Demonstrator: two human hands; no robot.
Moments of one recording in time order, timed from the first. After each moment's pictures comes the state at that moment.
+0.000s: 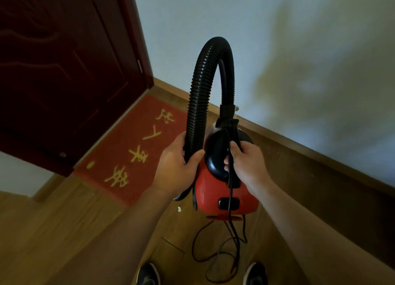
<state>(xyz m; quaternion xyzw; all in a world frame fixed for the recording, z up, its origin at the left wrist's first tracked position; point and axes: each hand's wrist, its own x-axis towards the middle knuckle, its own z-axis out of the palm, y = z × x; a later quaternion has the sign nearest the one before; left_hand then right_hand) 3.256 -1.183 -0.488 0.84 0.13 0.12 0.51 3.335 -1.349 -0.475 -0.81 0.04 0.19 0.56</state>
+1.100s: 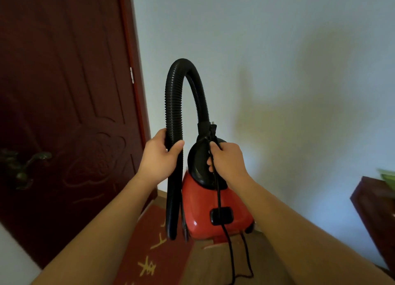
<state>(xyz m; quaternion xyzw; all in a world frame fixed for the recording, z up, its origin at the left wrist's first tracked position) 3.205 -1.090 -0.035 0.82 0.01 0.32 0.48 3.251 -1.266 -0.033 -0.80 -0.09 -0.03 0.60</state>
